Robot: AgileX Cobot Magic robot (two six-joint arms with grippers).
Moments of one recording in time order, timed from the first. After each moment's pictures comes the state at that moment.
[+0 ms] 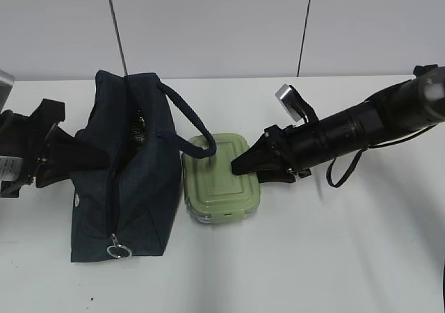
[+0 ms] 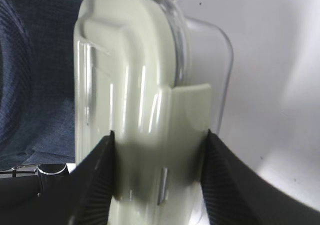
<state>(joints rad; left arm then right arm) 0.00 1.51 -0.66 -1.43 0.86 0.96 0.09 2.26 -1.34 1.36 1.10 -1.14</state>
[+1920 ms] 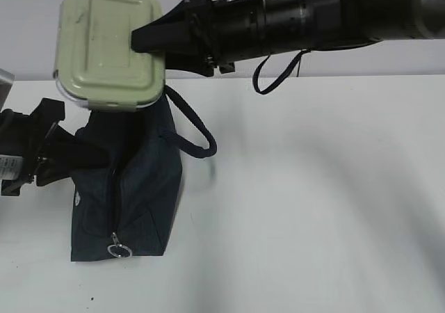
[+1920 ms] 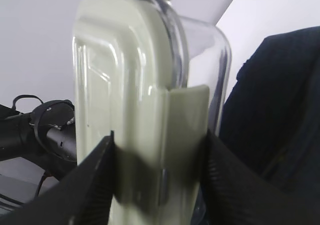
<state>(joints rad) 0.00 1.51 -0.66 -1.45 0.86 0.98 0.34 2.00 -1.54 1.60 1.05 -1.06</state>
